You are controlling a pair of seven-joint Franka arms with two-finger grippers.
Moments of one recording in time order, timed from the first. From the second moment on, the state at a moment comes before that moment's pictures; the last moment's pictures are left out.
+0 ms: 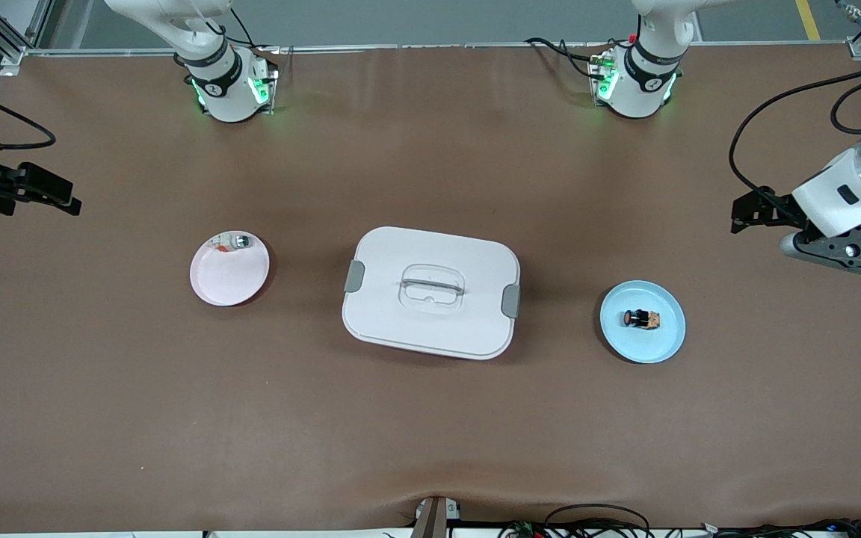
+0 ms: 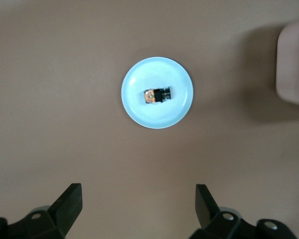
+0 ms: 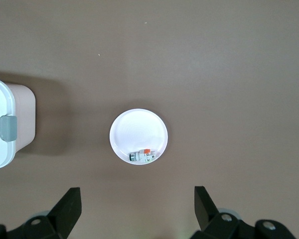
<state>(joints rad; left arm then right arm) 0.21 0.11 -0.31 -1.59 0.02 1.62 0.10 0.00 0.11 0.00 -1.38 0.04 1.42 0.03</state>
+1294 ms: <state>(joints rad) 0.26 0.06 -0.30 -1.52 0.06 1.55 -0.12 -0.01 0.10 0.01 -1.38 0.04 1.44 0.11</state>
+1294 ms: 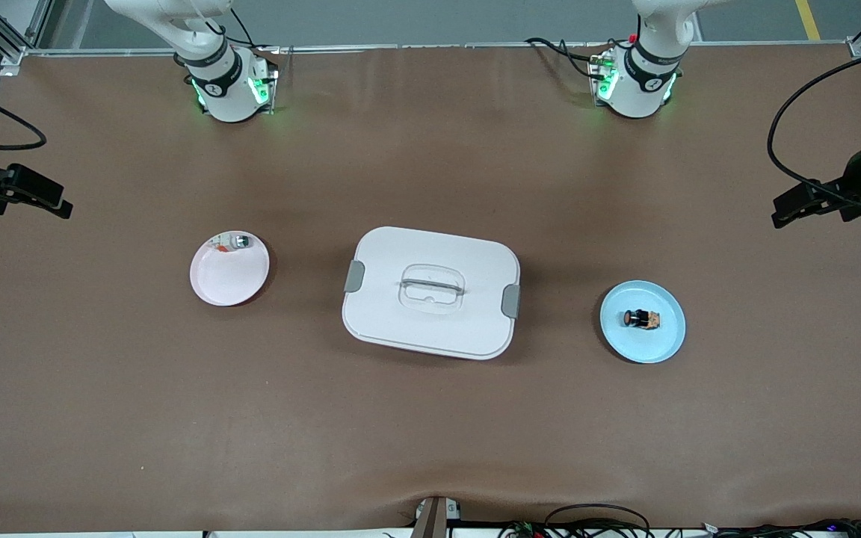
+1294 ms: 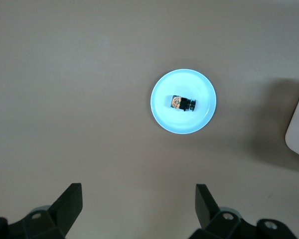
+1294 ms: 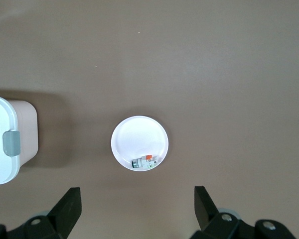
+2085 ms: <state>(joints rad) 0.25 -0.01 -0.32 -1.52 0.06 1.49 -0.11 -0.01 0.10 0.01 -1.38 0.04 1.44 0.09</state>
